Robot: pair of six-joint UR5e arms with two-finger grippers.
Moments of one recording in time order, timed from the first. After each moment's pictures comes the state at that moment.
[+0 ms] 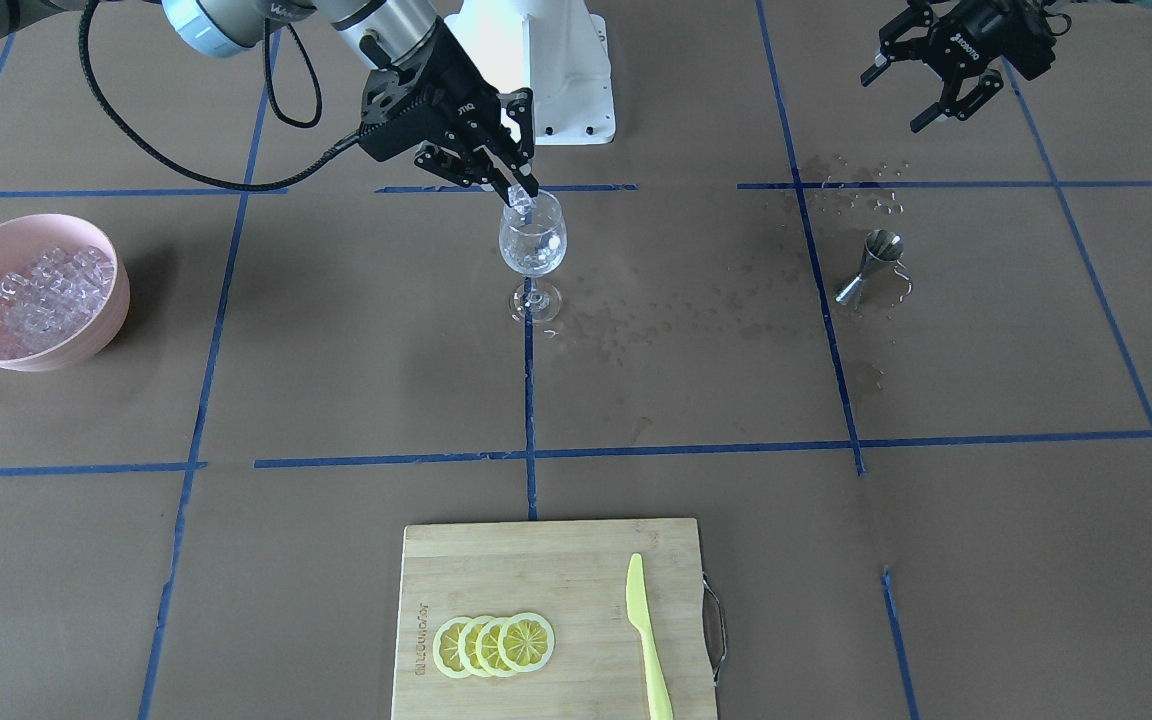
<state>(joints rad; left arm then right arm) -0.55 -1.01 -2.08 -2.96 -2.01 -1.05 0.48 -1.02 1.97 -1.19 1.80 1.43</state>
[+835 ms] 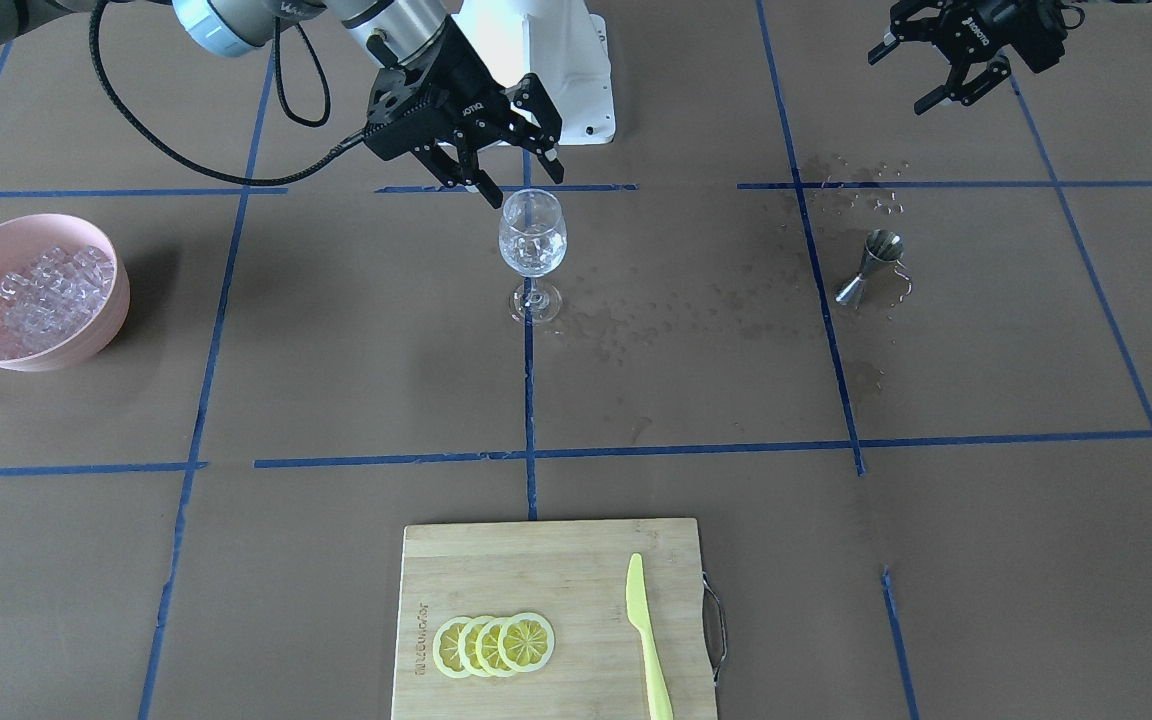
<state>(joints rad) -0.65 -1.04 -2.10 -2.91 -2.20 -1.05 0.48 -1.00 1.97 -1.19 1.79 1.49</state>
